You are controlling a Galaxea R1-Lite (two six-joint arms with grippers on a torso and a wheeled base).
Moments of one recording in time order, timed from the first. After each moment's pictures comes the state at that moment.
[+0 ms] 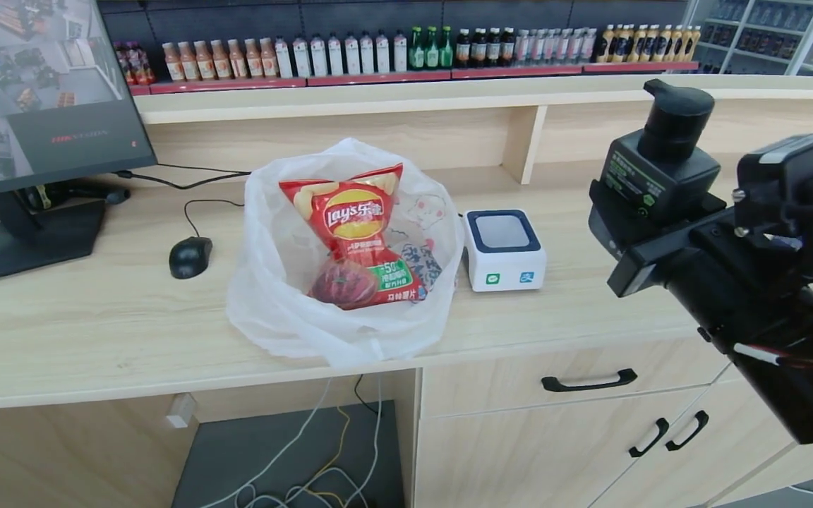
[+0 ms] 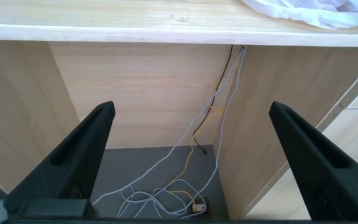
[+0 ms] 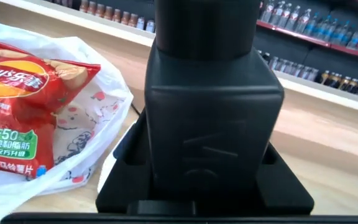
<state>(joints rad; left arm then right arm) 0.00 0.00 0.00 0.00 0.00 0.00 0.64 1.57 -0.53 -1.47 -0.30 -0.50</state>
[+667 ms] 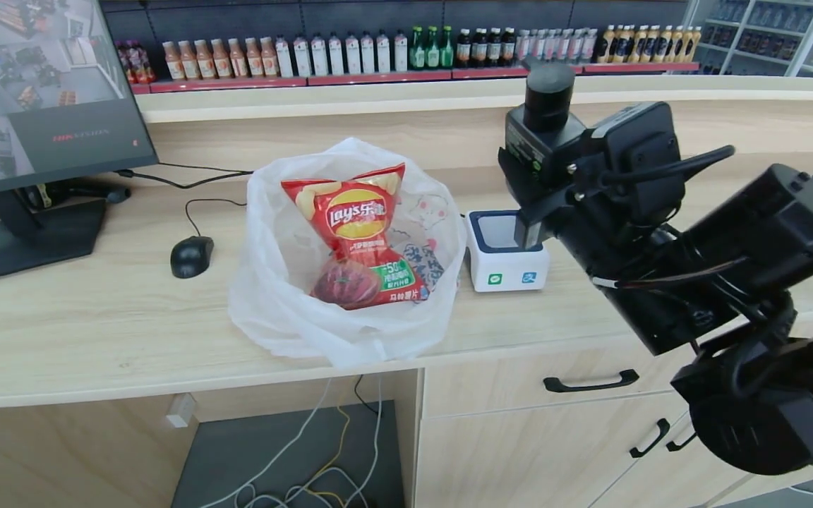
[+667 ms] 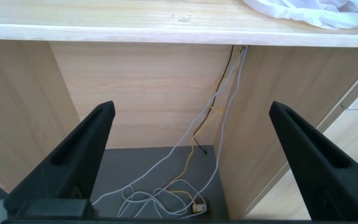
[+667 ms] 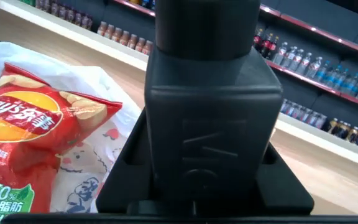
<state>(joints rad) 0.00 0.00 0.00 0.00 0.00 0.00 0.64 1.82 -0.86 -1.47 -0.15 -0.58</state>
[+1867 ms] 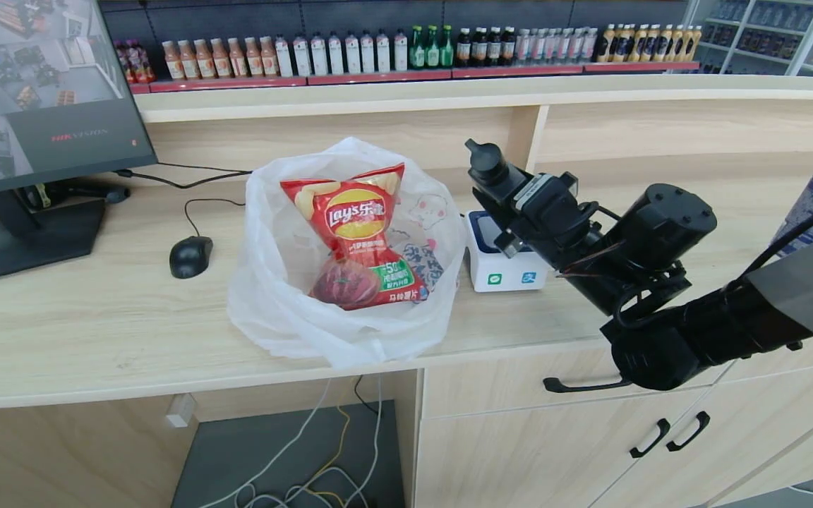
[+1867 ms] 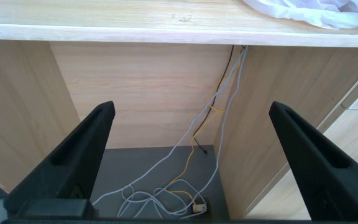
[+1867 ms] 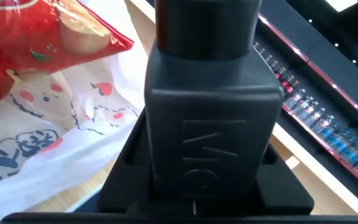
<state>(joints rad) 0.00 0.00 0.00 0.00 0.00 0.00 0.43 2.08 -1.07 -1.43 0.21 -0.79</state>
